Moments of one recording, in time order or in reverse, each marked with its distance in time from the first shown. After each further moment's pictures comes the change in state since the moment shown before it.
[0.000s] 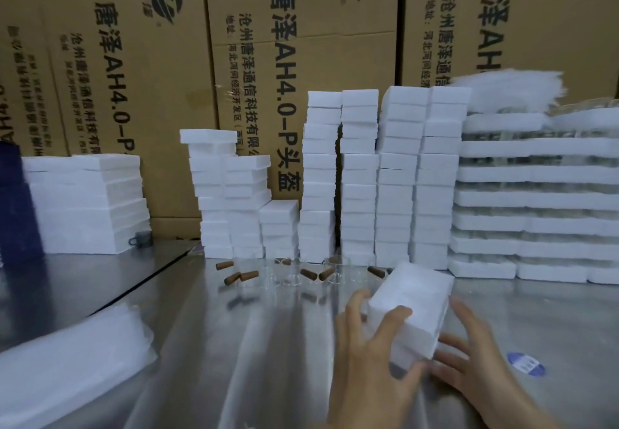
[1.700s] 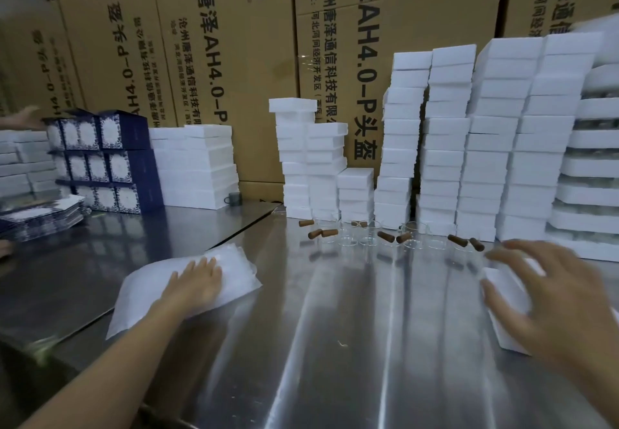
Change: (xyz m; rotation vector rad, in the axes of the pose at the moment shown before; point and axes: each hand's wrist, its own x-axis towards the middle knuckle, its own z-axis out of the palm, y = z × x) left_hand -0.059 -0.255 -0.309 0.678 -0.354 -0.926; right_hand -0.035 -0.014 0.028 -1.354 0.147 -1.190
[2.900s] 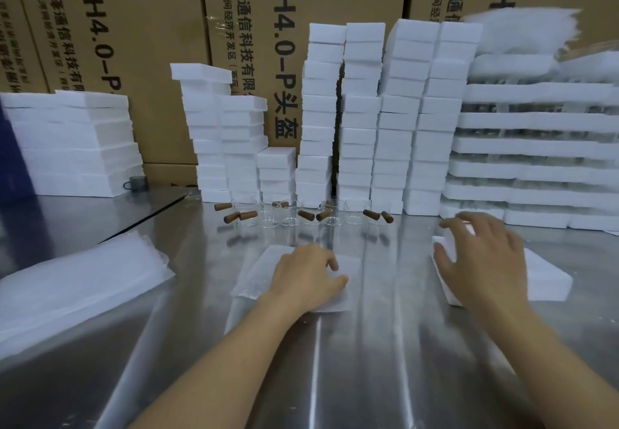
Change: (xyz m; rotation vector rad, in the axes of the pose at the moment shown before) left_hand -0.101 0.299 0.076 -0.167 0.047 0.701; right_hand -0.007 0.055 0.018 -0.327 -0.064 0.283
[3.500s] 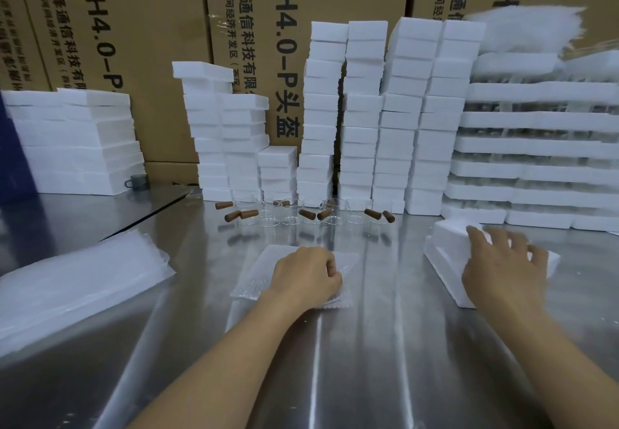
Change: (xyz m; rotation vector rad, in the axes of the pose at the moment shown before) left_hand 0.001 -0.002 0.004 -0.007 0.005 -0.034; right_hand 0.000 0.024 0.013 -0.251 -0.165 0.118
